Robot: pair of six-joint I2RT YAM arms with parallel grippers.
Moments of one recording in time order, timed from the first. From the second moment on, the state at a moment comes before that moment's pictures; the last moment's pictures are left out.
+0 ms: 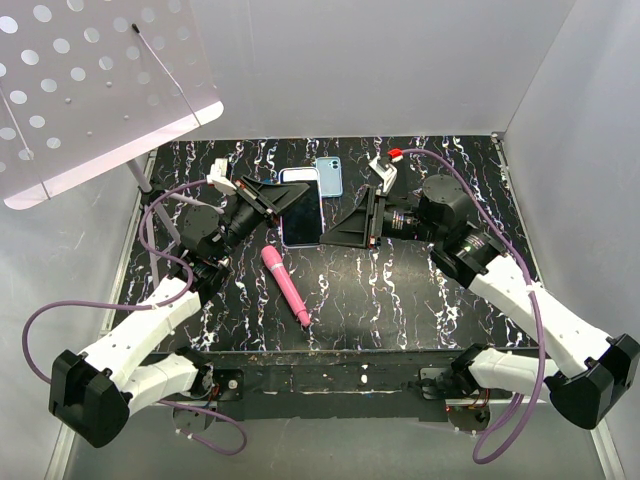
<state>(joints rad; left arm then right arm) -0.54 1.02 0.77 0.49 0.23 -1.43 0.71 1.10 1.08 -0.05 -0.71 1.04</state>
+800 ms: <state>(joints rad) -0.56 1.04 0.73 0.53 0.15 -1.45 0.72 1.27 1.11 0.04 -0.75 1.12</state>
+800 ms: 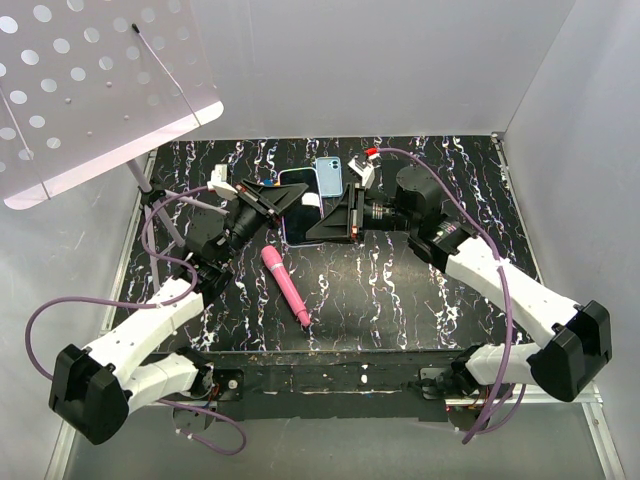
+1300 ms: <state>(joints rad) -0.63 0.85 0.76 0.24 0.30 -1.15 0.58 1.19 1.01 0.10 -0.83 1.28</state>
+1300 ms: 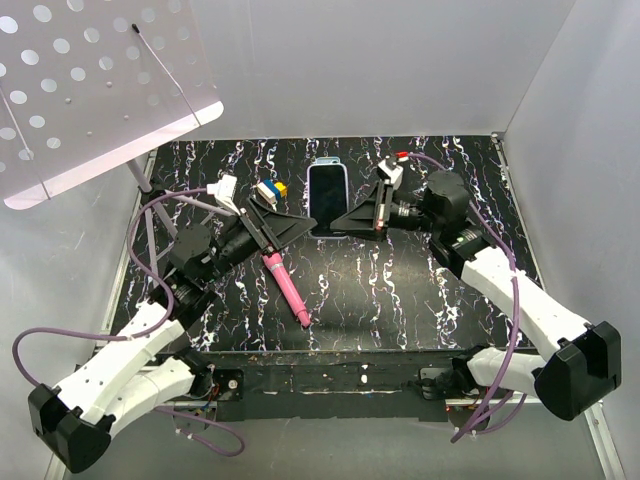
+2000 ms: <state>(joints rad) -0.63 0.90 0.75 0.25 0.36 -1.06 0.49 1.17 0.91 0.41 -0.89 1.58</state>
